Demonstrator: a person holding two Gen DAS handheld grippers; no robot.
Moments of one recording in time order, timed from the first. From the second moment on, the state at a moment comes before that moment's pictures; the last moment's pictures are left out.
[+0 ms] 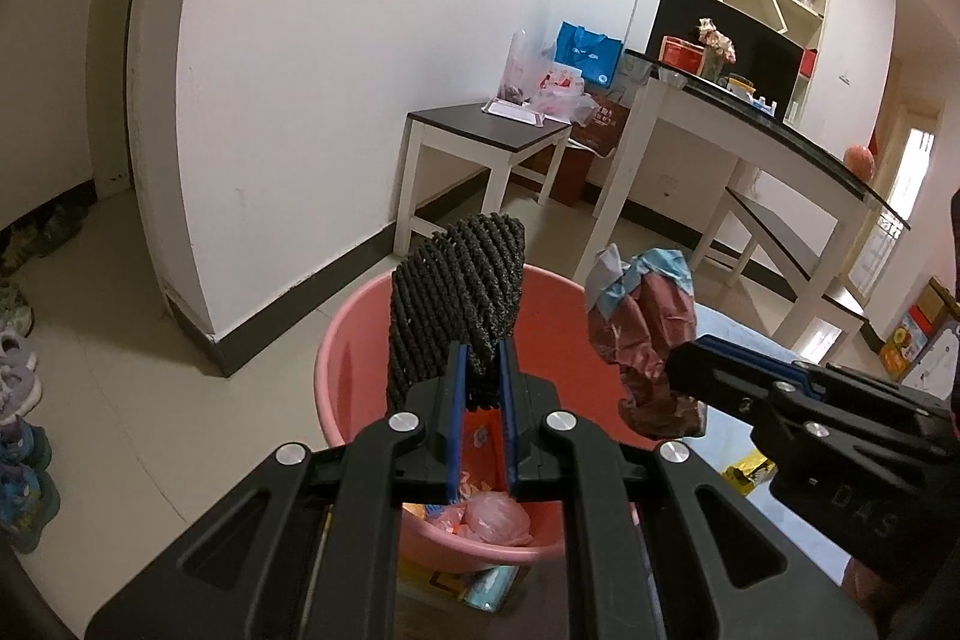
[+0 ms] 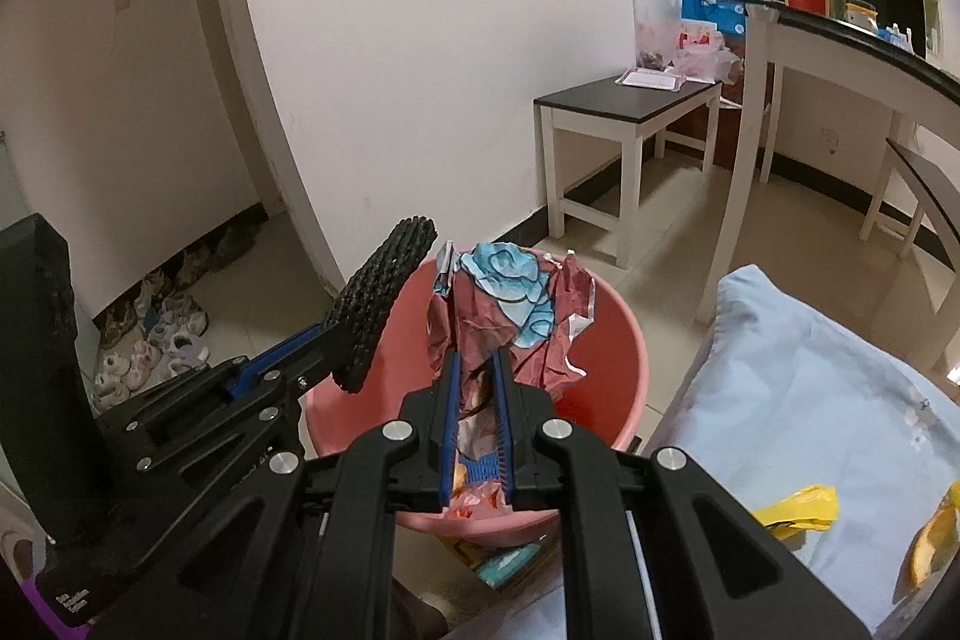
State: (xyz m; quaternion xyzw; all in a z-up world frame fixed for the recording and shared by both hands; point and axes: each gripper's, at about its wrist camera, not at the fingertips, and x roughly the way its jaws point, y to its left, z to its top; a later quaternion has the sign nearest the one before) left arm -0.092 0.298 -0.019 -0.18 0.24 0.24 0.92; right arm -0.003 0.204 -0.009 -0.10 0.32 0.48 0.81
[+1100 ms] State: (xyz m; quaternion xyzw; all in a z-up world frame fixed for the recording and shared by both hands) left arm -0.116 0.283 -0.002 -0.19 0.24 0.24 0.92; right arm -0.010 0.166 -0.003 -0.09 0.30 0.47 0.82
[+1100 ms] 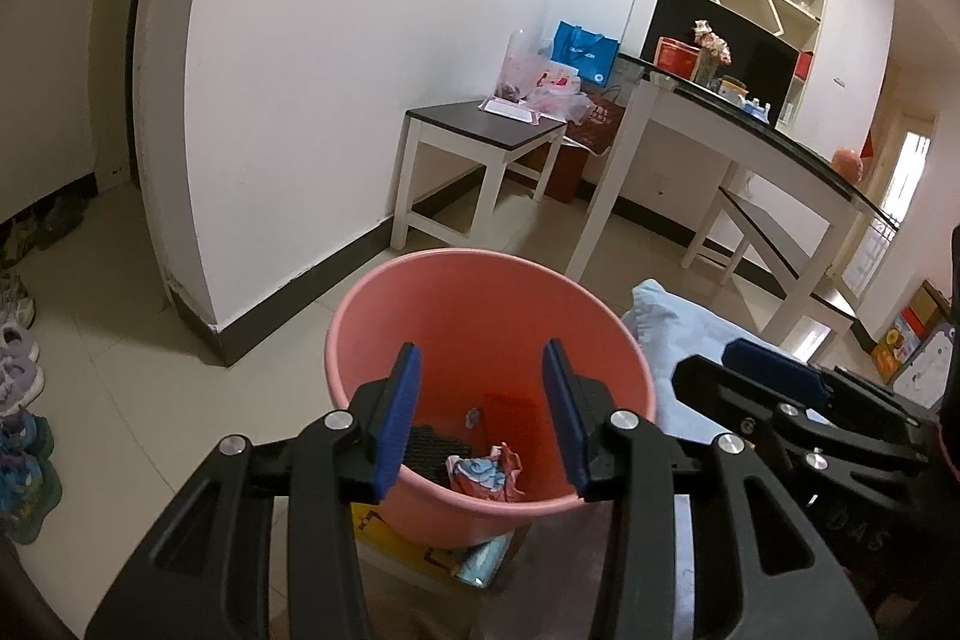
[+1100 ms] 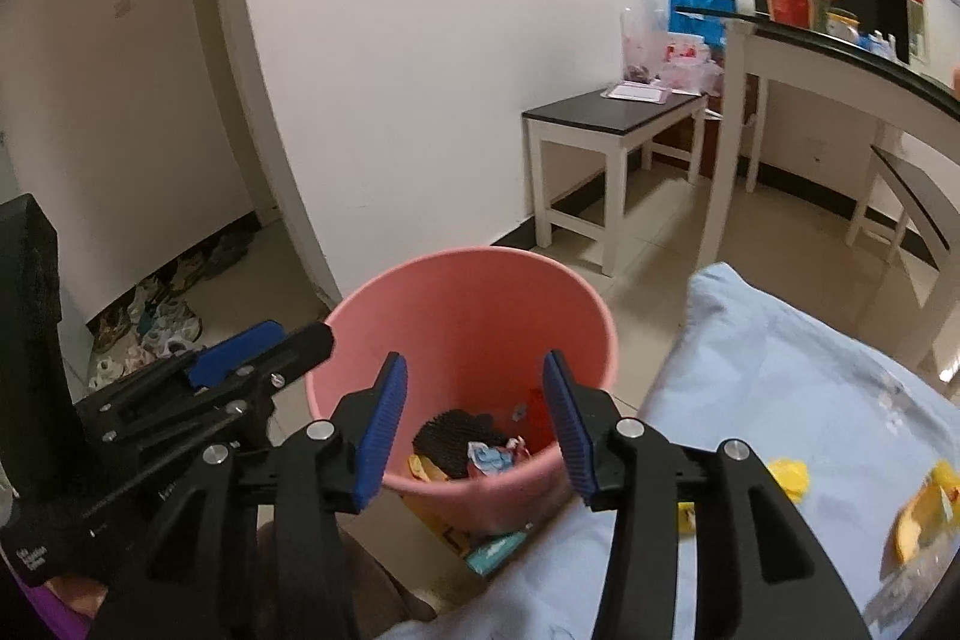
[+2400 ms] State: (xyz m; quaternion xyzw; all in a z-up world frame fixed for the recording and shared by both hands) left arm 0.011 0.132 -0.033 0.01 0.37 0.01 0.93; right arm 0.036 -0.111 -0.054 0.01 0.39 0.24 0.89
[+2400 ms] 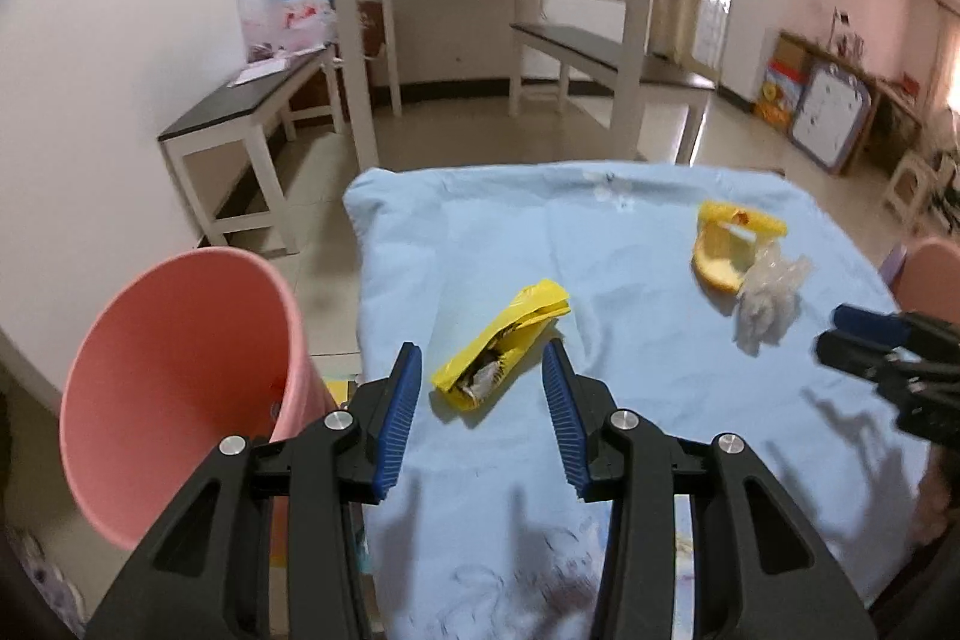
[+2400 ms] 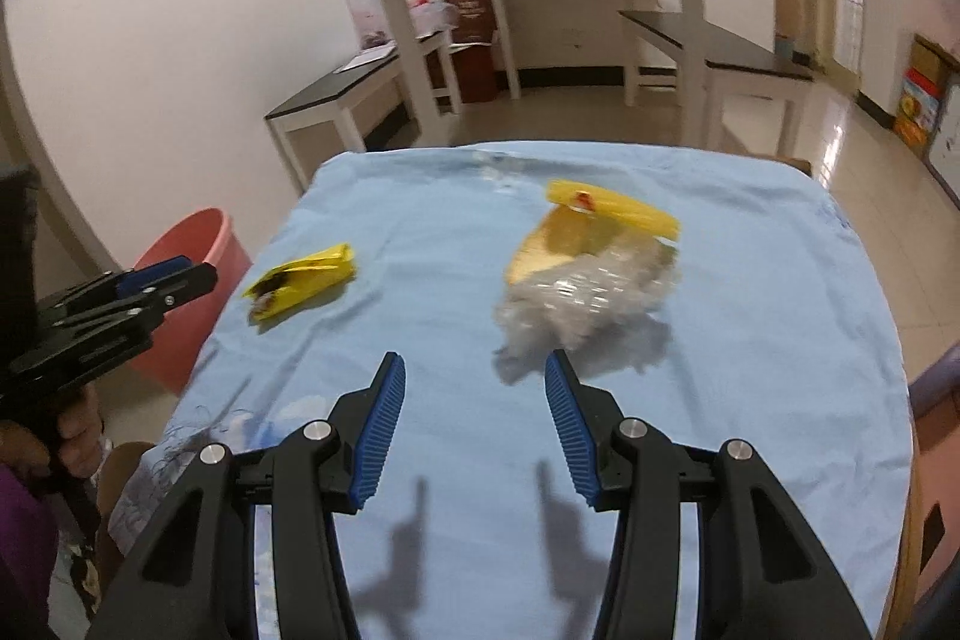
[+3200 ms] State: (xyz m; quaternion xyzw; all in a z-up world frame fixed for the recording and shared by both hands) left arm 0.049 0.138 -0.076 -0.02 0.42 -0.03 0.91; right arm 0.054 -0.134 -0.065 0.07 0.43 0.18 0.88
